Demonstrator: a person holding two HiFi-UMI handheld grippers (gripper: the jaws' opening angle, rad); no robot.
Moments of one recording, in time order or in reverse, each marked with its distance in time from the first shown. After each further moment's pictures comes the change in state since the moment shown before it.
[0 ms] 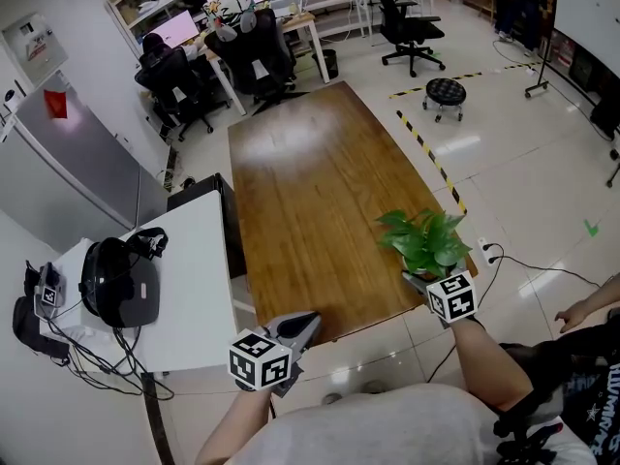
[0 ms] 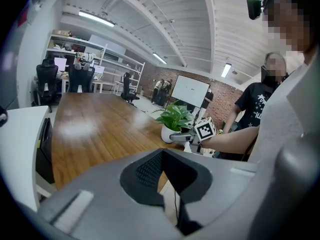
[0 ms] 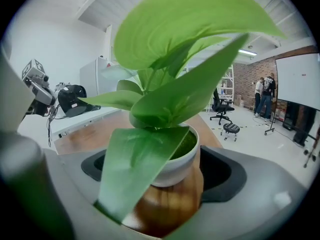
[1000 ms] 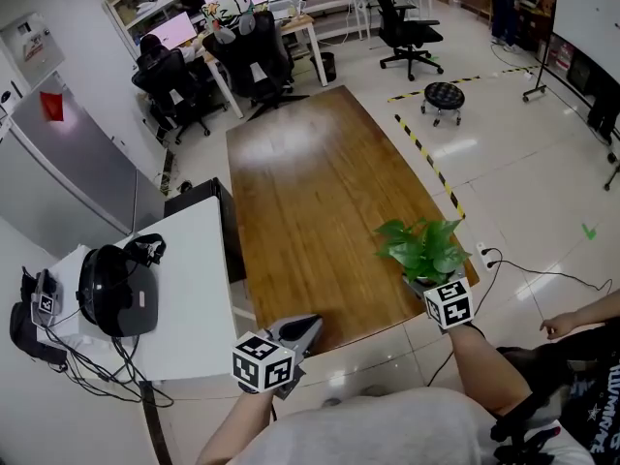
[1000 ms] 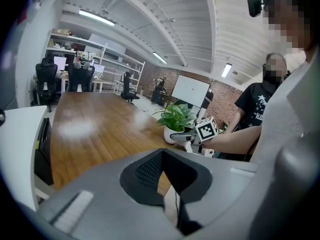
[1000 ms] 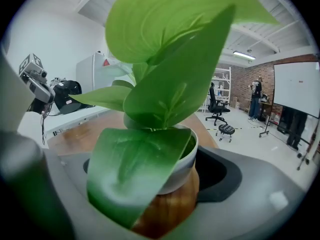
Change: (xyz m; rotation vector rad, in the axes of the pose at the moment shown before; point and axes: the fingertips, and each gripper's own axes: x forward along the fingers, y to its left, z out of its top) left arm 0.007 0.016 0.005 -0.002 0.005 -0.007; right arm 0.009 -0.002 0.006 -0.021 0.016 -0.063
